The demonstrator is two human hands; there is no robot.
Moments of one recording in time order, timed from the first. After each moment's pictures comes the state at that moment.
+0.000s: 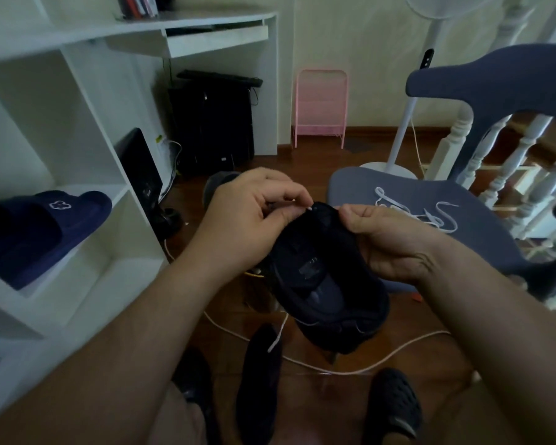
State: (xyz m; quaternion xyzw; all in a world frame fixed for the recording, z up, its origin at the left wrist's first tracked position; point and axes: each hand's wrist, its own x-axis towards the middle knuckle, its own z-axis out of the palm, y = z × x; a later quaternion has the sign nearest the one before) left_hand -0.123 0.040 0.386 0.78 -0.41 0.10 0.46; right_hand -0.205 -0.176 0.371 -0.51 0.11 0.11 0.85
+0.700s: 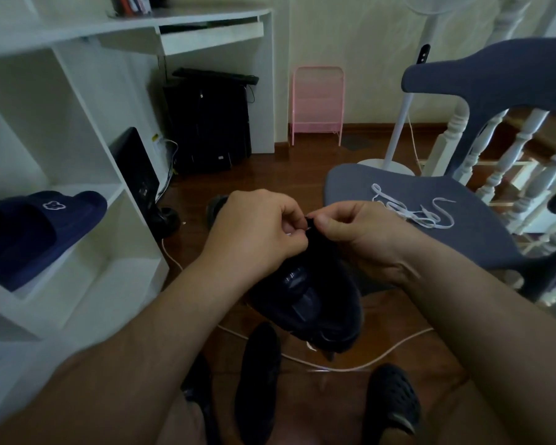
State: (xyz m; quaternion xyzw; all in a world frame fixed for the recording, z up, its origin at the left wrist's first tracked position) left_hand -0.140 0.025 0.391 0.89 -0.35 0.07 0.27; right_hand -0.204 -0.156 0.368 -0.64 0.12 0.01 0.76
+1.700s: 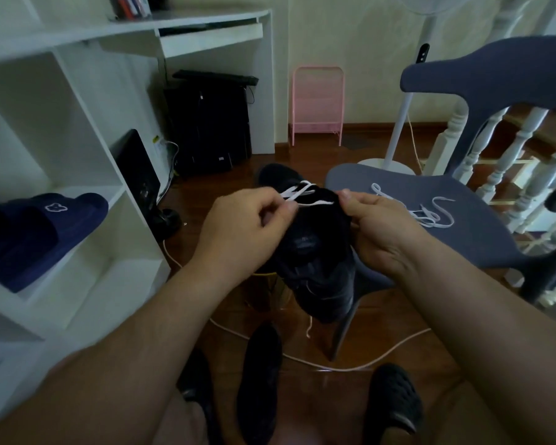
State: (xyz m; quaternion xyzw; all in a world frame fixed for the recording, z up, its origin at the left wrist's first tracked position) left_hand -0.123 0.032 0.365 0.85 -0.35 0.13 0.36; right_hand -0.197 -0.159 0.371 -0.50 0.23 -0.11 0.83
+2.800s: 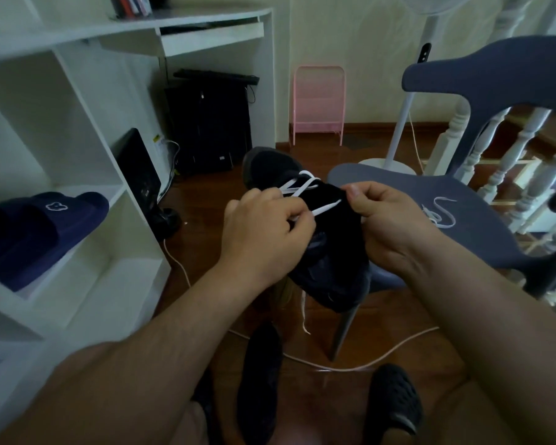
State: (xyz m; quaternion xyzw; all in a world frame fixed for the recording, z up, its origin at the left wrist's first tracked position) left_hand -0.136 0.007 0.365 0.89 -0.34 0.16 0.27; right_hand -0.203 -0.163 0.377 -0.56 0.20 -0.14 0.79
